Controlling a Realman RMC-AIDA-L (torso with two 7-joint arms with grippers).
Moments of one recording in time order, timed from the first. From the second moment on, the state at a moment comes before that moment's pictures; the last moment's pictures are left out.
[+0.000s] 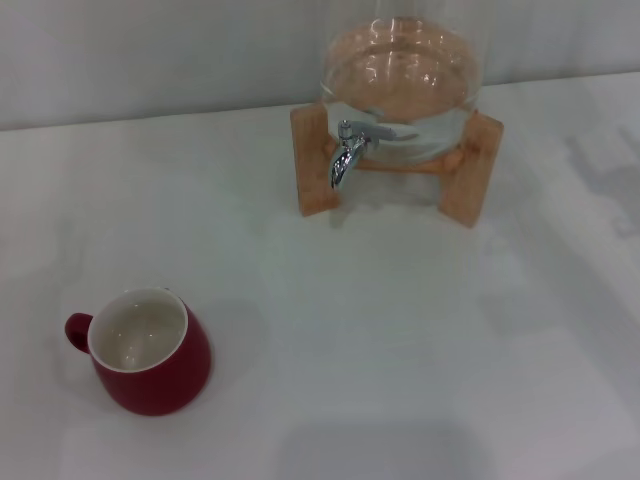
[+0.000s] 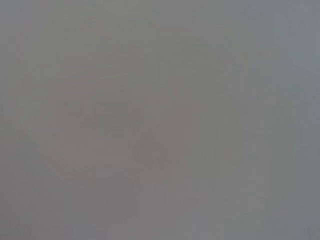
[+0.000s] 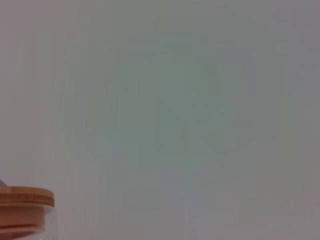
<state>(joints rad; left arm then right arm) -0.39 -2.08 2.17 0.13 -1.05 1.33 0.00 0.38 2.02 -0.96 -0.19 -0.44 -1.40 0.60</state>
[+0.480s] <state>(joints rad) -0.39 -2.08 2.18 0.13 -1.05 1.33 0.00 0.38 2.02 -0.96 -0.19 -0.44 -1.41 0.60</state>
